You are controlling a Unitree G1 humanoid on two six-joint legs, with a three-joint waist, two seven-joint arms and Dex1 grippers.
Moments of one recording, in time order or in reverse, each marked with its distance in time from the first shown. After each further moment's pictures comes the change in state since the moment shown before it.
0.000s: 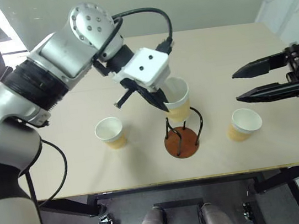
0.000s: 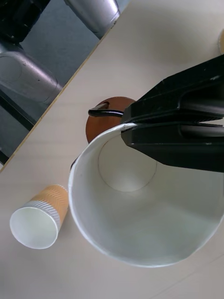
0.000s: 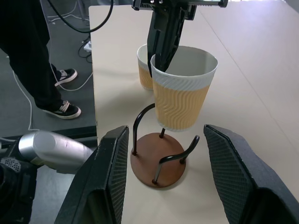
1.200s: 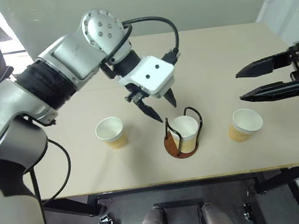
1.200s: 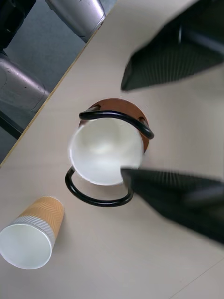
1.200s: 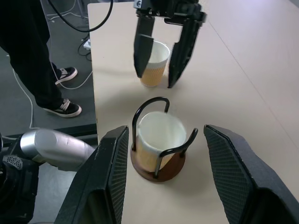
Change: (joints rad) left arm -0.003 -0.040 -0.058 0.040 0.034 -0.054 0.000; right arm 0.009 -0.014 0.000 0.012 -0.012 -0.006 0.009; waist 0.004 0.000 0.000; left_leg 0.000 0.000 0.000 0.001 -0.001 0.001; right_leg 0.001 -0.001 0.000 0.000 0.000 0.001
